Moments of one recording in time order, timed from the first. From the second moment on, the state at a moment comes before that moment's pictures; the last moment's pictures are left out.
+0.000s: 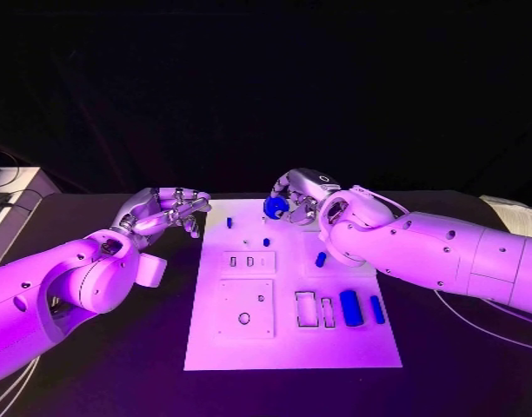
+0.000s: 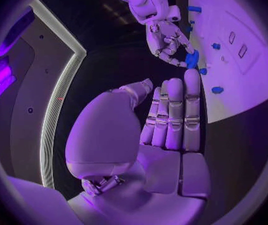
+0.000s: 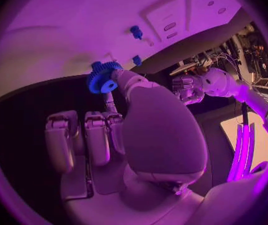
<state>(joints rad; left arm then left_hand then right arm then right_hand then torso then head) 1.05 -0.91 0.24 1.53 -0.30 -0.23 0.30 1.37 -0.20 0.56 0.14 0.05 0.96 0.17 0.23 0.29 1.25 0.10 0.07 0.11 1.19 0.02 0.89 0.73 0.17 1.11 0.11 0.87 0.52 1.35 -0.52 -0.10 1.24 -1.42 -0.49 -0.19 1.49 -0.26 0.42 0.20 0.32 0.92 0.17 0.24 0.27 1.47 0.08 1.57 1.31 1.47 0.01 1.56 1.31 0.01 1.47 0.11 1.56 1.31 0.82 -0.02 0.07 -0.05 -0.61</state>
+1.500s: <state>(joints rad) 1.05 -0.91 0.24 1.53 -0.30 -0.23 0.30 1.37 -0.20 0.56 0.14 0.05 0.96 0.17 0.23 0.29 1.25 0.09 0.07 0.11 1.19 0.02 0.89 0.73 0.17 1.11 0.11 0.87 0.52 1.32 -0.42 -0.11 1.15 -1.47 -0.46 -0.20 1.46 -0.27 0.42 0.21 0.31 0.92 0.17 0.24 0.27 1.47 0.08 1.57 1.31 1.47 0.01 1.56 1.31 0.01 1.47 0.11 1.56 1.31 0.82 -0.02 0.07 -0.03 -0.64</state>
